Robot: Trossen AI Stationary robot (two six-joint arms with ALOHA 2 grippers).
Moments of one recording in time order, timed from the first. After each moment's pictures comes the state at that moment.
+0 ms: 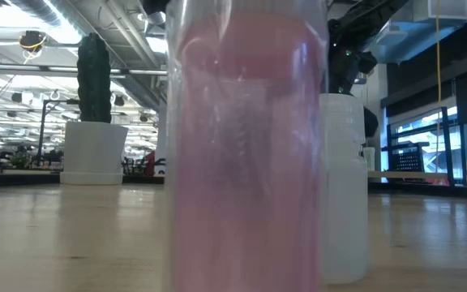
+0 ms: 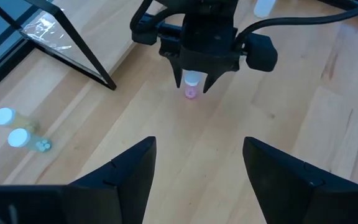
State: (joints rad) left arm -0.28 1.60 1.53 -0.90 -0.52 -0.70; right arm -0.11 1.72 0.99 -0.37 -0.12 -0.44
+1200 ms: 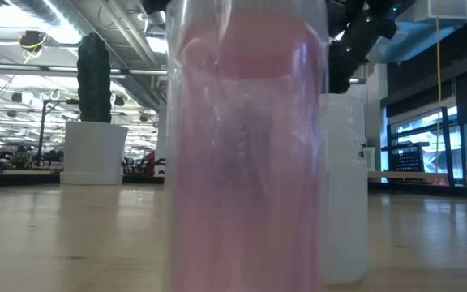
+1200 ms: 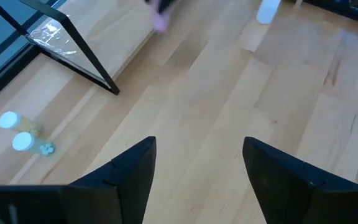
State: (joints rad) left arm -0.28 1.60 1.53 -0.89 -0.54 -0.70; right arm -0.33 1.37 0.99 -0.54 0.03 0.01
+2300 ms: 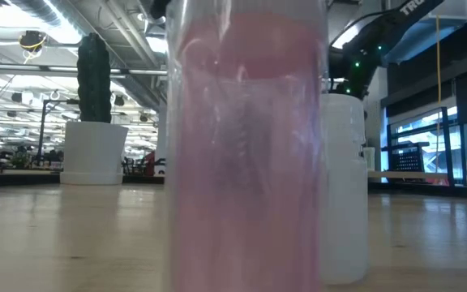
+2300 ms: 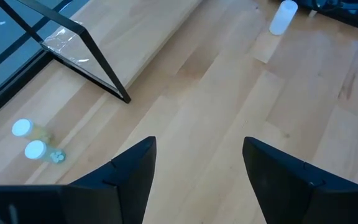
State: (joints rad) left arm -0.22 1.60 1.53 -0.87 -0.54 -0.67; right arm -0.84 1.51 1.05 -0.59 0.08 -0.15
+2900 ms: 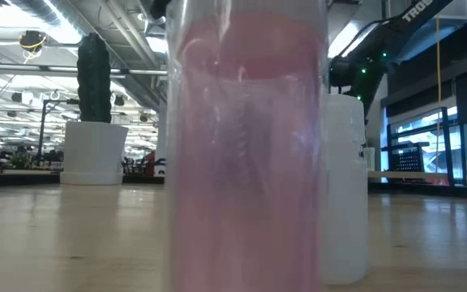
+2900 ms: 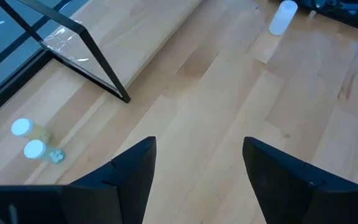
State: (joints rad) left arm -0.22 1.60 1.53 -0.87 -0.54 -0.67; right arm -0.91 1.51 1.00 -0.60 0.01 -0.43
